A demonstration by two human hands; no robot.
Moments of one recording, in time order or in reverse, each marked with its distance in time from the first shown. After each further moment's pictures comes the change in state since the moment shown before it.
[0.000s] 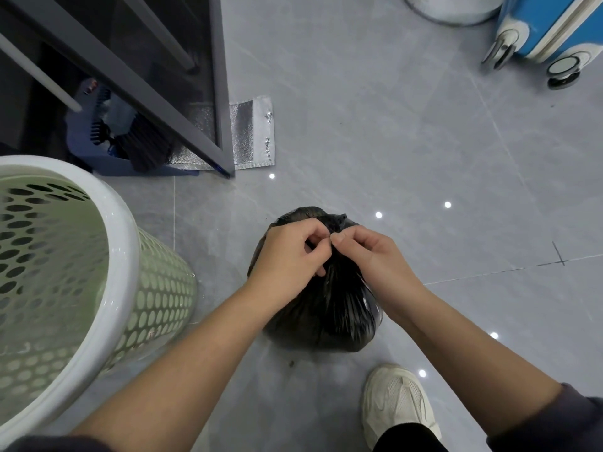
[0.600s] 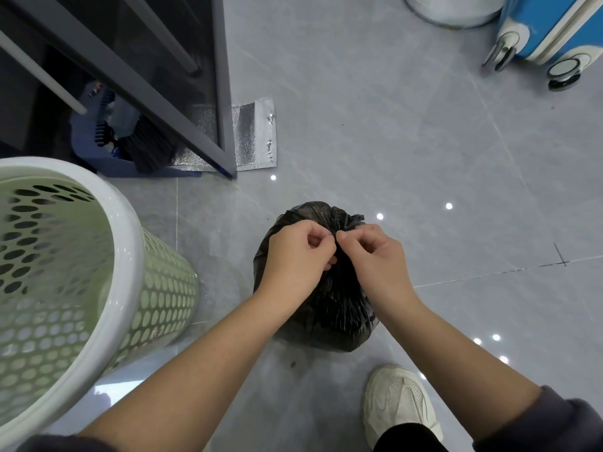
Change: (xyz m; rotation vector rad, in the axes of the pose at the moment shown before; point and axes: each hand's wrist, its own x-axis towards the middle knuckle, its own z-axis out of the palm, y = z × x) left_hand -0.001 0.008 0.012 -0.200 0.099 -0.211; right_hand 0.004 0.006 0.013 -0.066 0.323 -0.095
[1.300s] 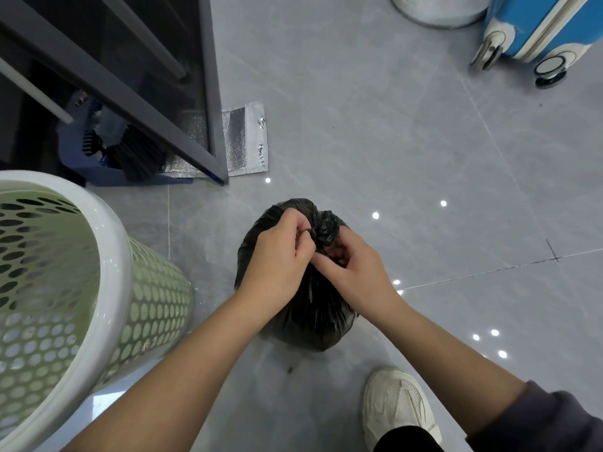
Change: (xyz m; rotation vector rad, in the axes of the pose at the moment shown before) left_hand 0.010 -0.010 -0.017 0.303 -0.021 0.326; right_hand 0.005 0.012 0.004 -0.324 -0.216 -0.217
